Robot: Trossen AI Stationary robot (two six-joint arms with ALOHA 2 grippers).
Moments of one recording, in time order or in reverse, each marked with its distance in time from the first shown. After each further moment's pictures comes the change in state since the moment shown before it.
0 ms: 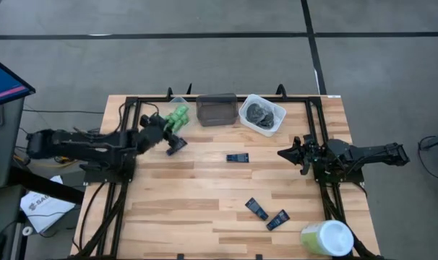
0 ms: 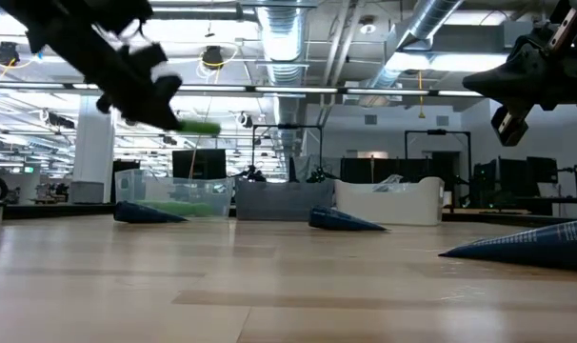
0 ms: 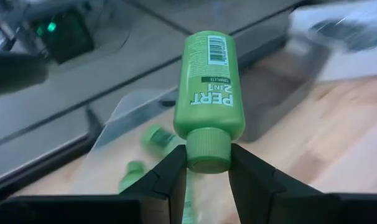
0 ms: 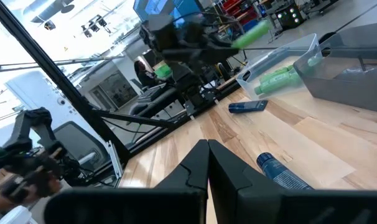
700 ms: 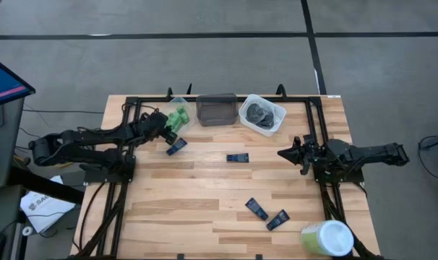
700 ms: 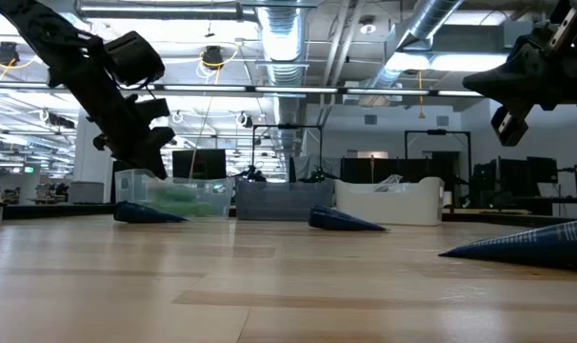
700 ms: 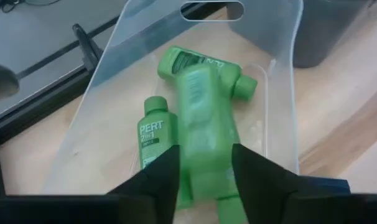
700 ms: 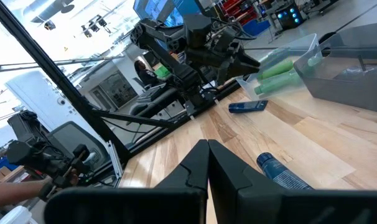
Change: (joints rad) left arm 0.337 0.132 -0.061 0.008 0.339 0.124; right arm 0.000 0.000 0.000 0.000 0.000 0.000
